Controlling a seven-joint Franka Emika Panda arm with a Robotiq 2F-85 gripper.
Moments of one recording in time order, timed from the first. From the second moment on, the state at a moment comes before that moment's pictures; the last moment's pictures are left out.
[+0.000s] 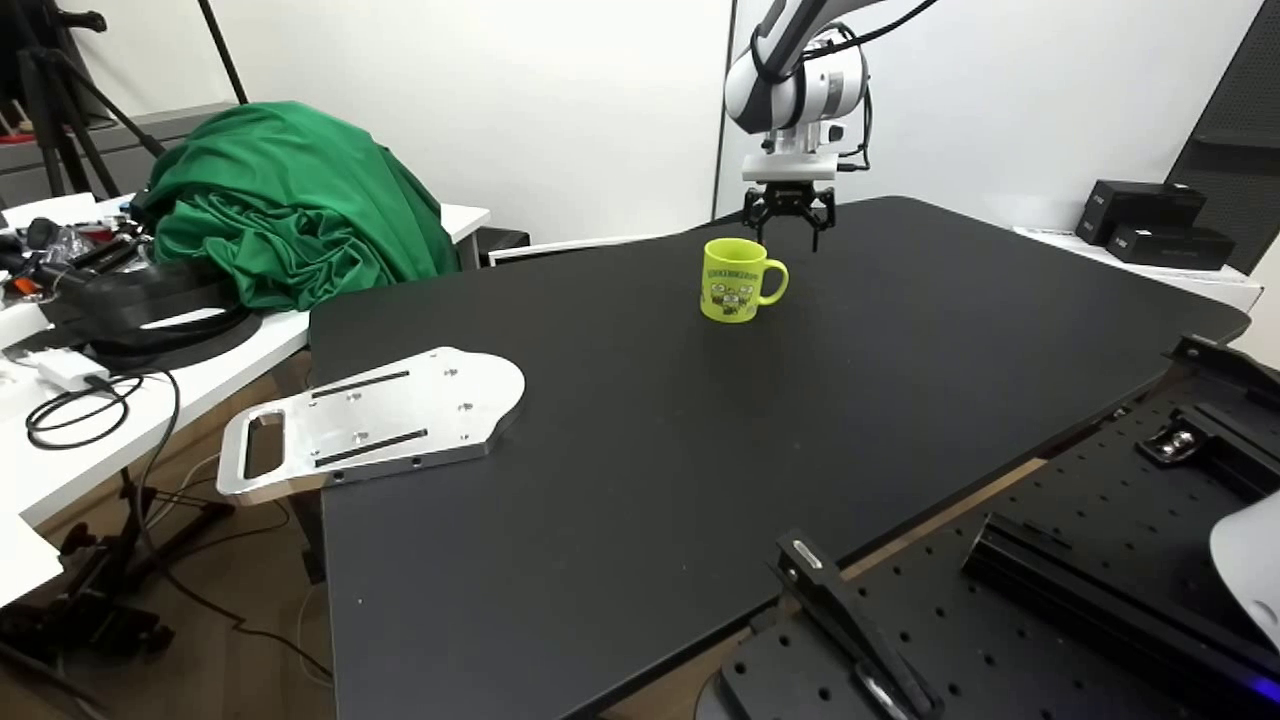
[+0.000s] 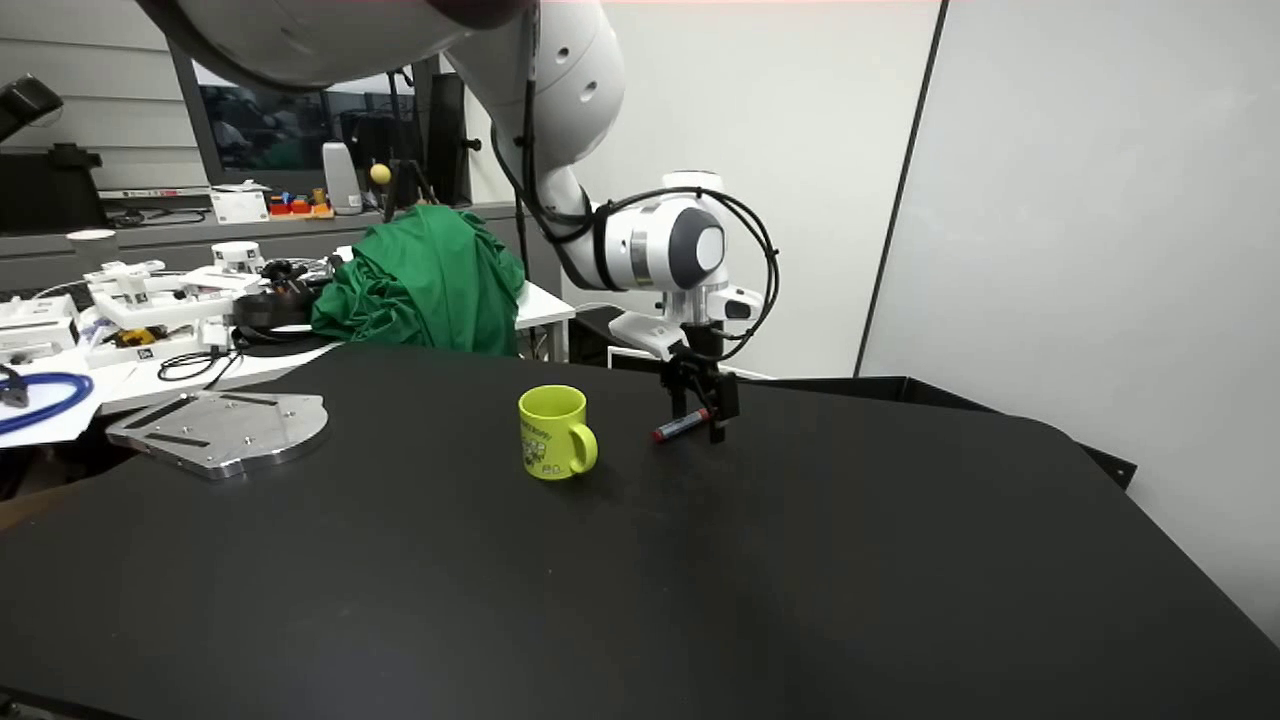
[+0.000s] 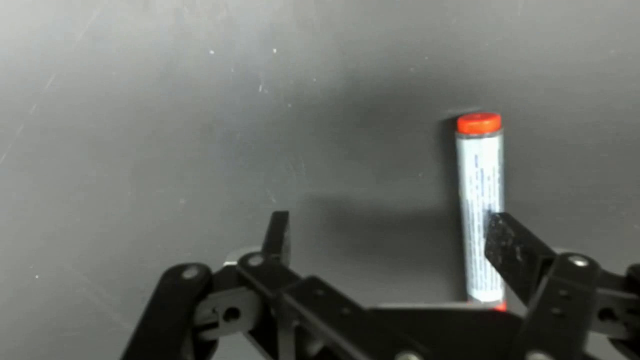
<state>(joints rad) -0.14 1.18 -0.23 -1.17 0.12 2.30 0.55</state>
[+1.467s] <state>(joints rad) -0.11 1.22 -0.22 -1.16 0.12 2.29 0.56</state>
